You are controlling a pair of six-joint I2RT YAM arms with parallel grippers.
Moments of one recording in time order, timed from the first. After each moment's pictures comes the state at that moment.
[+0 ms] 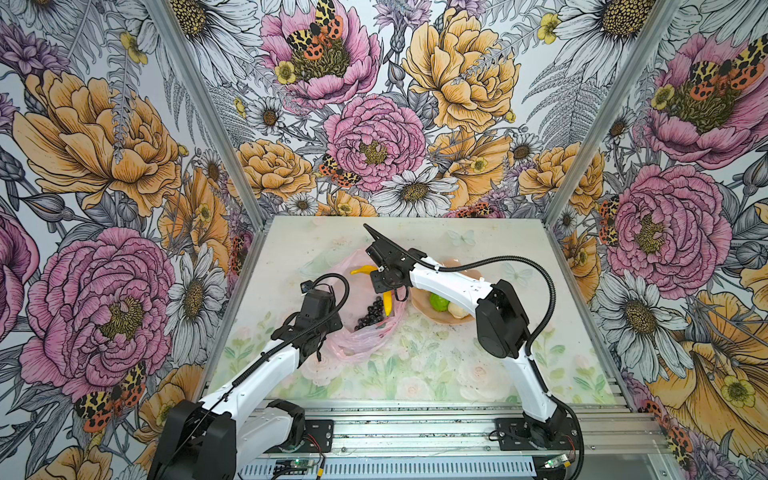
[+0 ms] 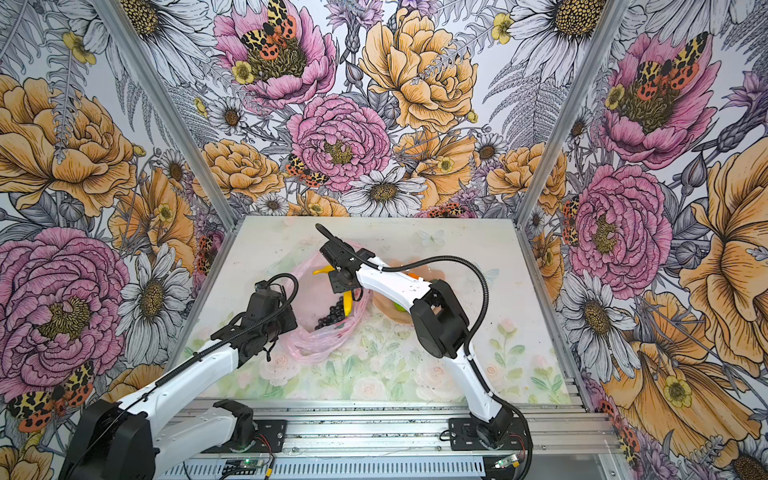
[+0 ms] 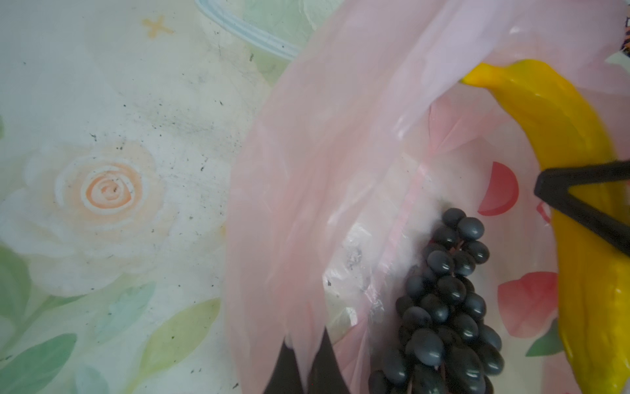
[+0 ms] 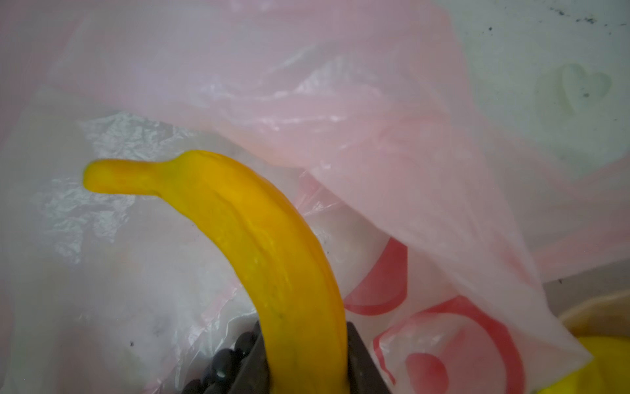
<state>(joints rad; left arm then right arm) -0.32 1.07 0.54 -0.29 -0.22 -0.60 0.81 2.24 1.97 -0.79 0.11 0.37</state>
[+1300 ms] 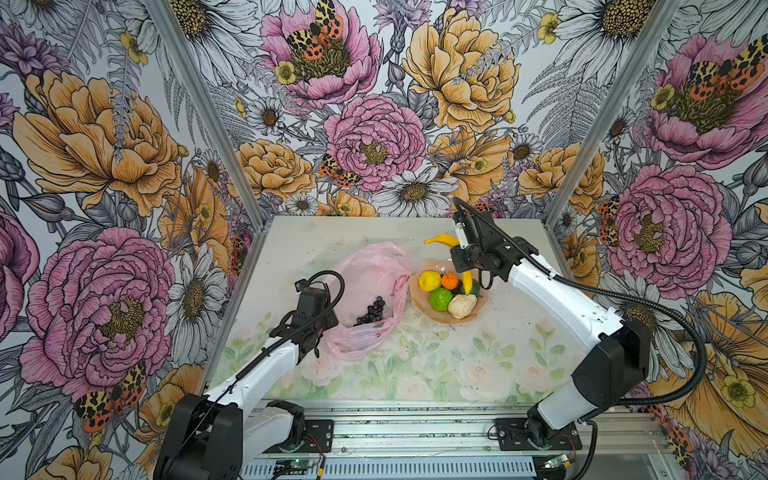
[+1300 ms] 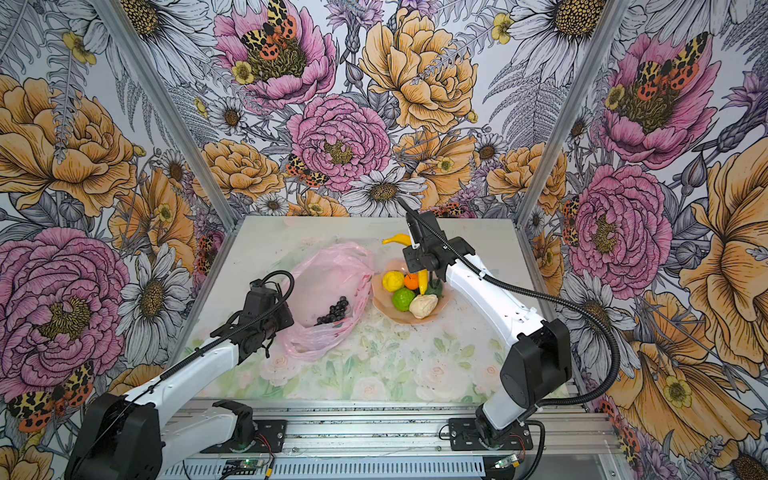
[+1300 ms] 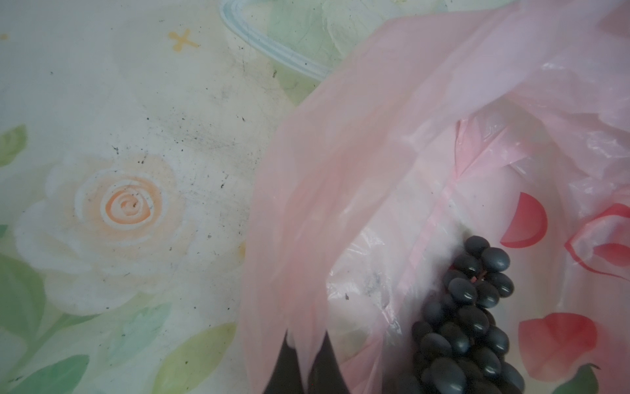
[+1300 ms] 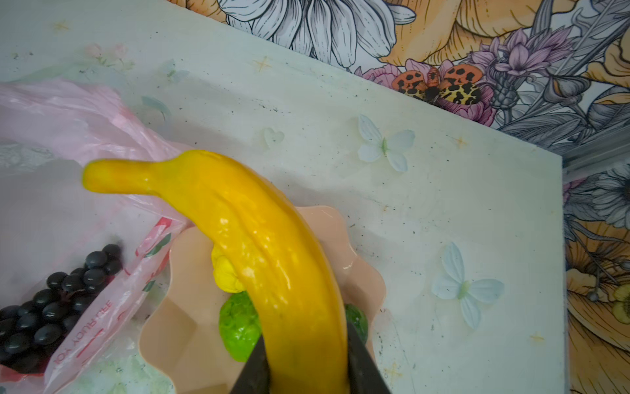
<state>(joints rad) -0.27 1.11 0.53 -0.23 -0.21 -0.59 0.44 1.59 1.50 -0.77 0.18 0.03</state>
